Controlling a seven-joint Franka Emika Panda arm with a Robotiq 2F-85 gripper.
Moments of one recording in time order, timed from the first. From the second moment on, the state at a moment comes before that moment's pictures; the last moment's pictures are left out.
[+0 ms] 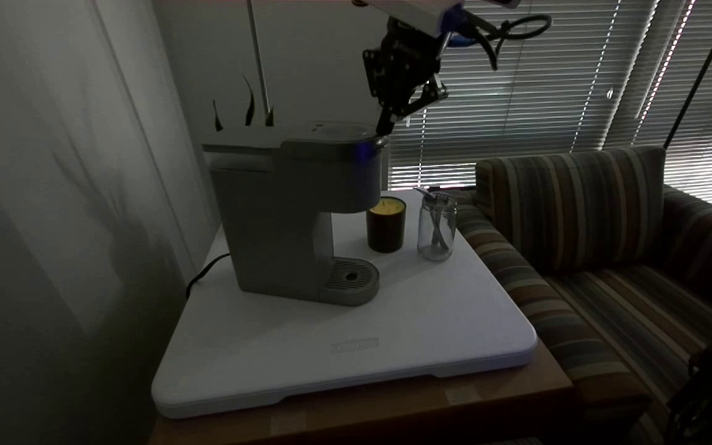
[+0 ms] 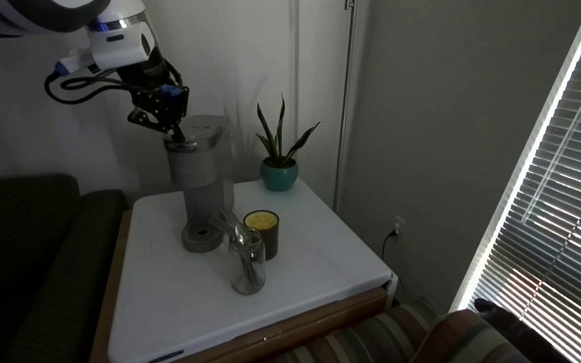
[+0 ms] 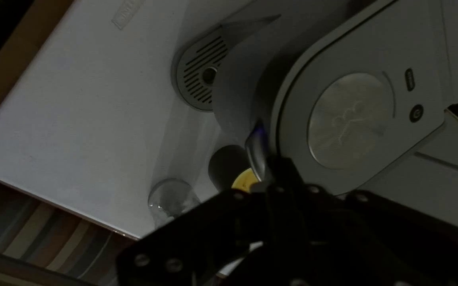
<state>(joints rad) 0.16 0.19 0.05 -2.13 -0.08 2.69 1.72</state>
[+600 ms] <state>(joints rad) 0.16 0.17 0.04 -2.07 -0.19 2.62 1.72</state>
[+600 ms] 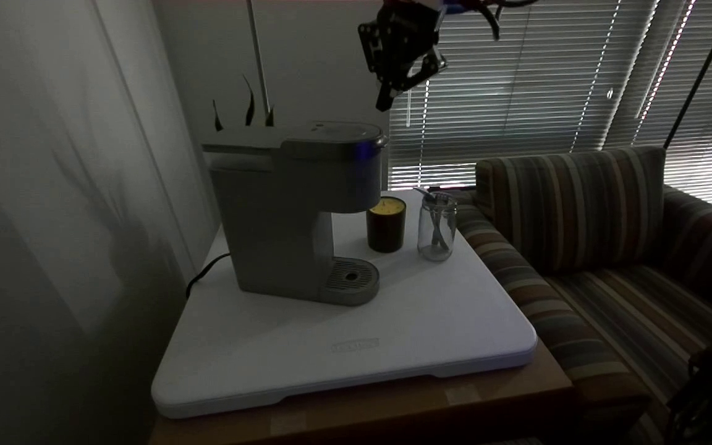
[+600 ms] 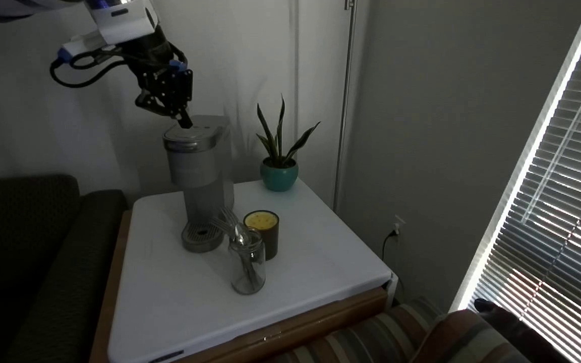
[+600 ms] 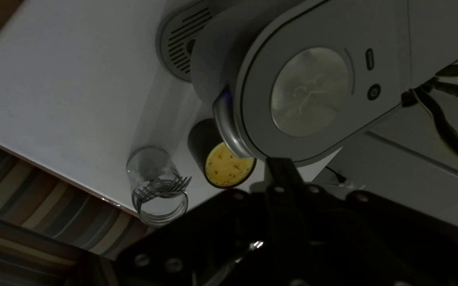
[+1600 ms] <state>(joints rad) 0.16 0.14 0.02 -2.10 -0.21 2.39 1.80</state>
